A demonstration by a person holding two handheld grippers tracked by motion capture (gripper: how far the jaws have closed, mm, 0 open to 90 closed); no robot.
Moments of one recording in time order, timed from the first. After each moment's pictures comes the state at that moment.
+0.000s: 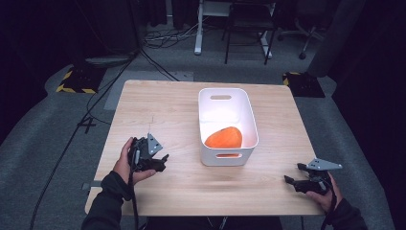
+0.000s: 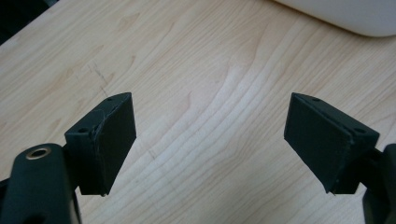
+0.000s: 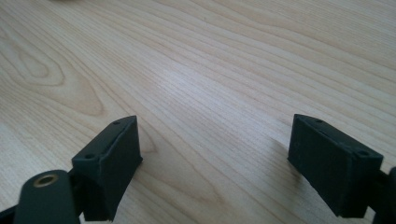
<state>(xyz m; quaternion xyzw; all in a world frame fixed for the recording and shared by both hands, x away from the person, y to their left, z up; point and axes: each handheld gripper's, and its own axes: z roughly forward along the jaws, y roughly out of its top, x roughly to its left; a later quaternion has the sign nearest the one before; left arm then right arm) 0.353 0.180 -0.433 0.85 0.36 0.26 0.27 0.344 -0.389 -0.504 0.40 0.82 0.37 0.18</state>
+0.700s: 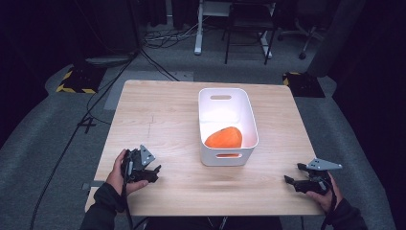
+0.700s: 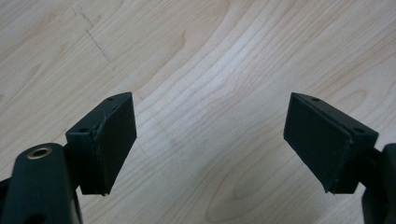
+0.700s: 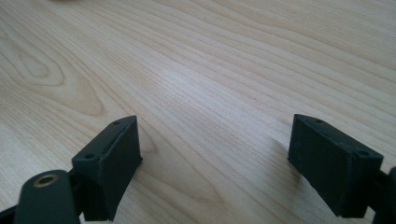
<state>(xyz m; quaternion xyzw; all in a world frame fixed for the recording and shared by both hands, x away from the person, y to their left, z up) 0.332 0.200 -0.465 0.85 0.39 0.25 0.25 0.344 -0.389 -0.504 0.40 0.82 0.37 0.18</state>
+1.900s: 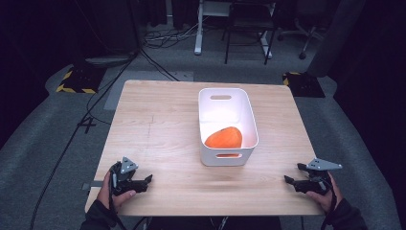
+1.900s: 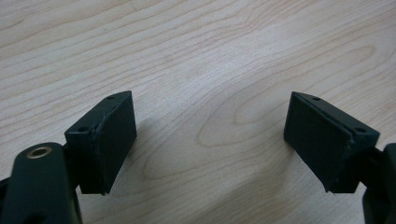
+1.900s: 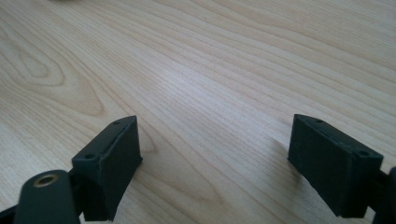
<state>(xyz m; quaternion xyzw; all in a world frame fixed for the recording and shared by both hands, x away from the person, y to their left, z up) 0.311 0.239 -0.503 0.80 0.47 0.17 0.33 0.344 -0.389 -0.504 0.40 0.82 0.37 0.18</state>
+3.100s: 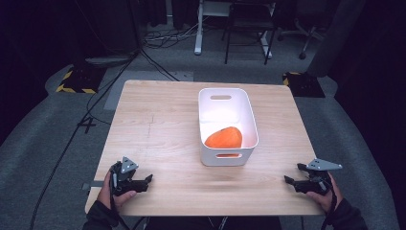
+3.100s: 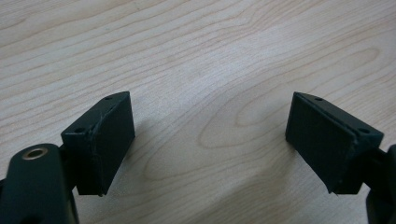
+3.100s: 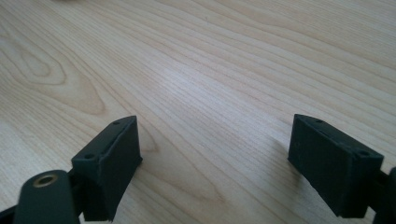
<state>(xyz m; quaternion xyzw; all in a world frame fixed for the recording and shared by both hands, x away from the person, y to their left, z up) 0.312 0.239 -0.503 0.80 0.48 0.18 0.32 0.343 -0.389 -0.503 0.40 0.82 0.36 0.18</state>
